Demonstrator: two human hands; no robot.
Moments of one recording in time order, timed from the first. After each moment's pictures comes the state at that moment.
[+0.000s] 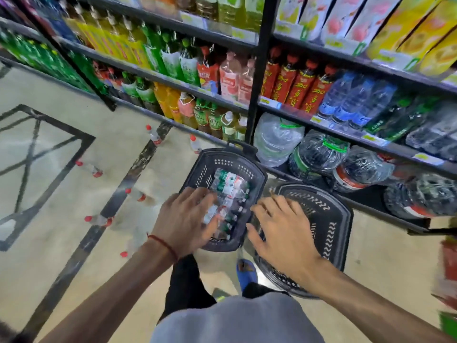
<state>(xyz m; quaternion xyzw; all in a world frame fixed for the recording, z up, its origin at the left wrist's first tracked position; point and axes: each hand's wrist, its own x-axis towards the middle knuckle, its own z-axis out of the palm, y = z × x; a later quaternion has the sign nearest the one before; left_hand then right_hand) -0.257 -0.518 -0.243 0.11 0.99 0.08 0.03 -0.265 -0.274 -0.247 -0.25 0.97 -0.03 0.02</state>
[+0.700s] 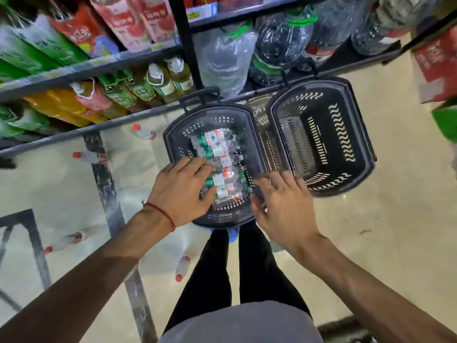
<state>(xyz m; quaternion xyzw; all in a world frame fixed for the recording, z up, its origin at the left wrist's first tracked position) -0.445 -0.627 -0.363 0.45 0.87 0.02 0.17 -0.286 -0.446 -0.349 0.17 0.97 -0.10 0.12</state>
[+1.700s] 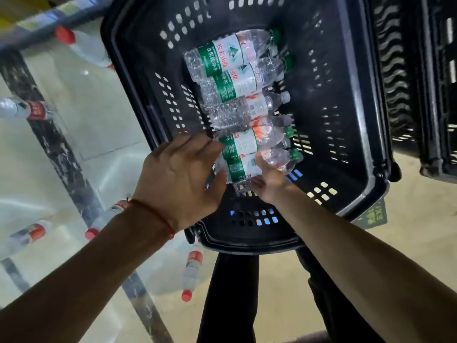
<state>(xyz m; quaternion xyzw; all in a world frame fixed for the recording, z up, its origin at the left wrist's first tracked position) -0.462 -0.677 -0.709 0.43 0.87 0.07 0.21 -0.323 -0.534 -0.882 0.73 0.21 -0.62 0.21</state>
